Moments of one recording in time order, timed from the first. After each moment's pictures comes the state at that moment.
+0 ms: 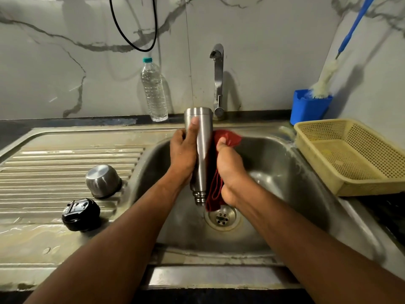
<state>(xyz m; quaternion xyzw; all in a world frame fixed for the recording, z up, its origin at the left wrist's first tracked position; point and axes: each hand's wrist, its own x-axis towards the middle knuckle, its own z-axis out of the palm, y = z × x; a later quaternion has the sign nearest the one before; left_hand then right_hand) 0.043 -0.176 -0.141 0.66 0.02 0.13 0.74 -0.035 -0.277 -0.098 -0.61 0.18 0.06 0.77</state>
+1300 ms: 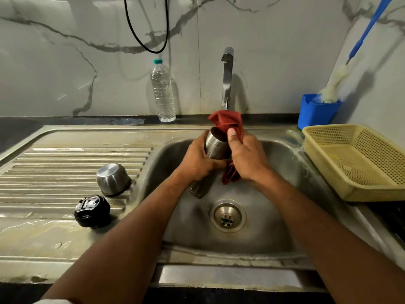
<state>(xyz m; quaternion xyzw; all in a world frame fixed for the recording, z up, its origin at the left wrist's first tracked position) 0.040 -0.162 -0.149 0.82 -0.18 0.07 0.55 -0.001 -0.316 -0.109 -0.85 -0.06 -0.12 0.51</state>
